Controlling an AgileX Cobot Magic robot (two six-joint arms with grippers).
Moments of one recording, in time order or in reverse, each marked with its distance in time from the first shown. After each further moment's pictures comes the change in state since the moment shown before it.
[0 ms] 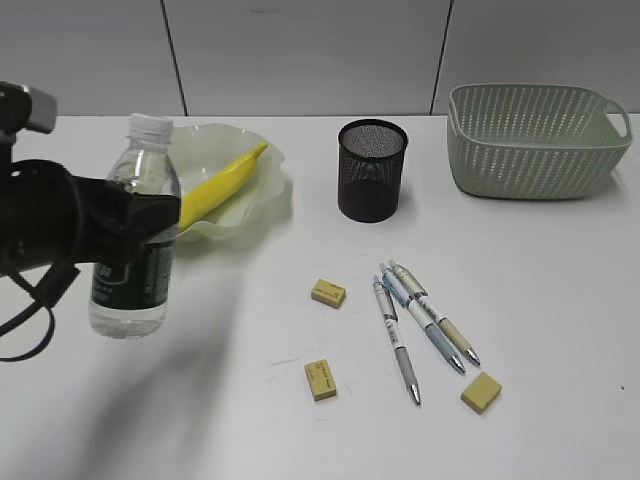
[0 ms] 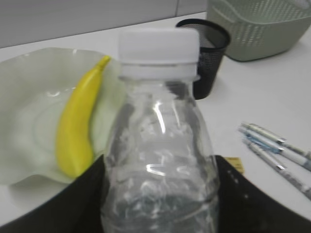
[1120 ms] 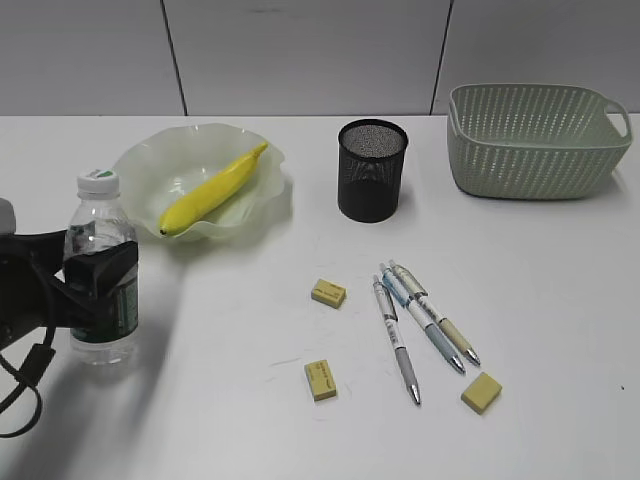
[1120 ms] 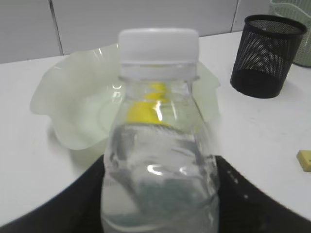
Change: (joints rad) left arm 0.186 0.385 0.272 -0.199 -0.824 0.358; right arm 0.000 0.000 0.000 0.000 -0.001 0.000
